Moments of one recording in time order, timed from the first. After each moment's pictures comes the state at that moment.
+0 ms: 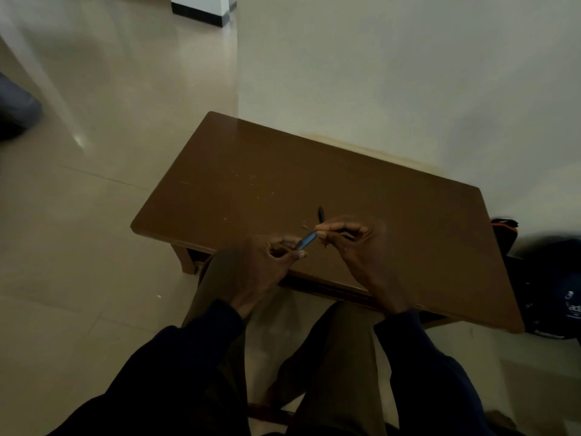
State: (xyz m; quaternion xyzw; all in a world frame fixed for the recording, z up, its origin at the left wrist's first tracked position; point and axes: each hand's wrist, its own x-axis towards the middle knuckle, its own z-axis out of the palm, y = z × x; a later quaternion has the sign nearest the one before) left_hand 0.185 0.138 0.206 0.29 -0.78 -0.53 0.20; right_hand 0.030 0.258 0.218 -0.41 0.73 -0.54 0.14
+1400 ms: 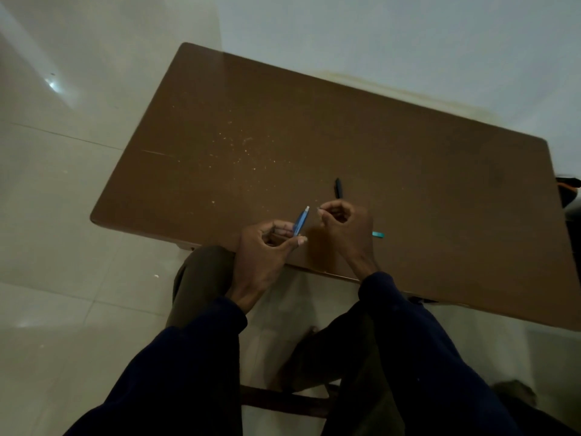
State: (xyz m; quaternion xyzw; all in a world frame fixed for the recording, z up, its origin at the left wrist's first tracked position) left_hand 0.108 0.077 0.066 0.37 -0.68 -0.61 0.18; right_hand -0.055 0.176 0.045 -0.26 0.84 -0.46 0.15
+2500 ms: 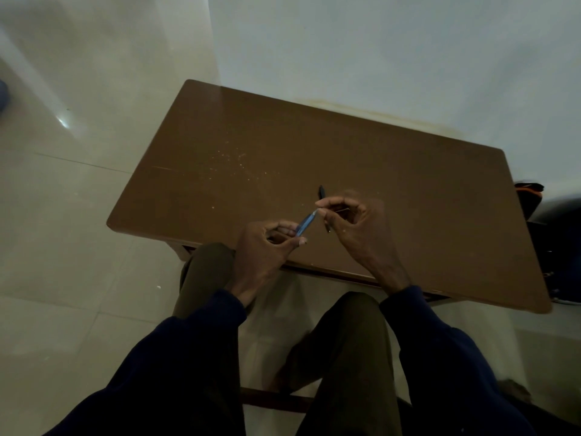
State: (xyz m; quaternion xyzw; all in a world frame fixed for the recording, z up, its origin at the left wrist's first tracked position) left_hand 0.125 0.113 0.134 0.32 -0.73 -0.57 0.20; right_hand -0.023 0.235 0.171 -0.42 0.77 -0.47 0.11
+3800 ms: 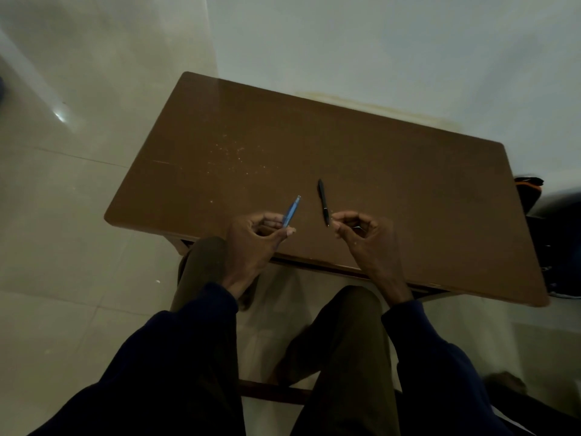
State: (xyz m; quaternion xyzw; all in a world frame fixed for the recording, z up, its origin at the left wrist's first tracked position) left_hand 0.128 0.104 0.121 0.36 -0.70 -0.58 0.22; right_hand -0.016 0.267 0.141 -0.31 0.81 -0.48 0.12
